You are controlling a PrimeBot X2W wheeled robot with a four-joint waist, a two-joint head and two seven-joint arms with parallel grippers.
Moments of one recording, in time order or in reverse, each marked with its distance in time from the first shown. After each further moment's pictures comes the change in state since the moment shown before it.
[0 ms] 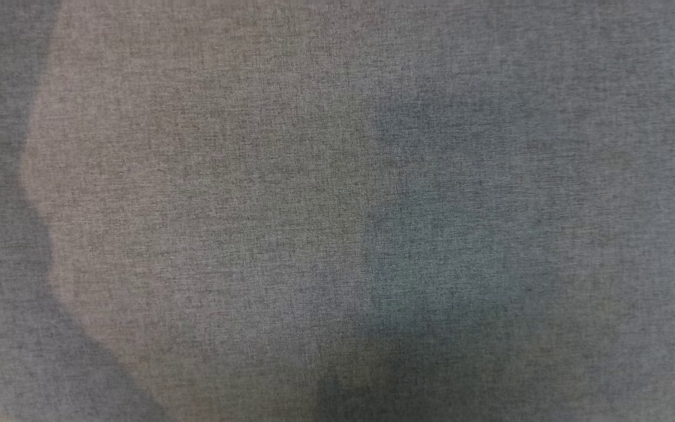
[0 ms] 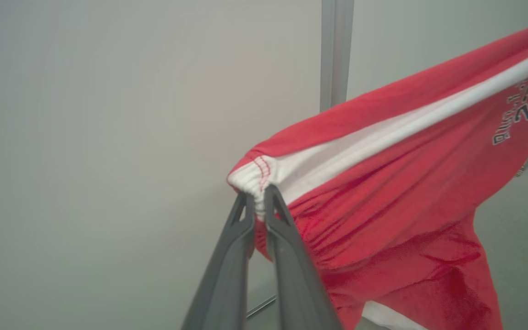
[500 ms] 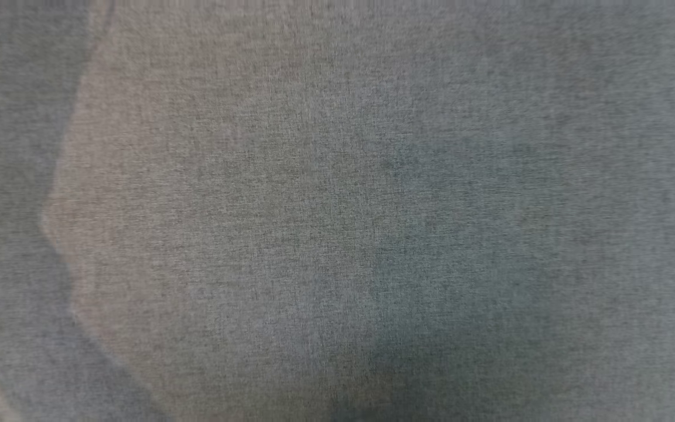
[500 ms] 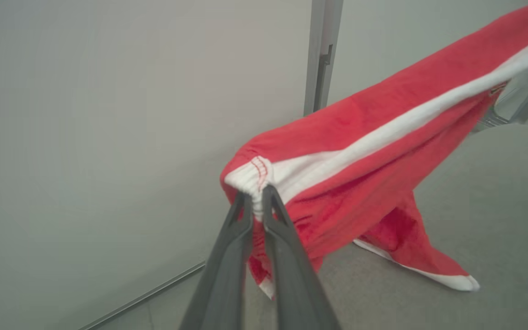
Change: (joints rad) left arm 0.068 0.006 -0.259 0.066 -0.178 0.000 -0.018; right arm 0.078 0.040 0.199 0.069 0.037 0.000 -0.051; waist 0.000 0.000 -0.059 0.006
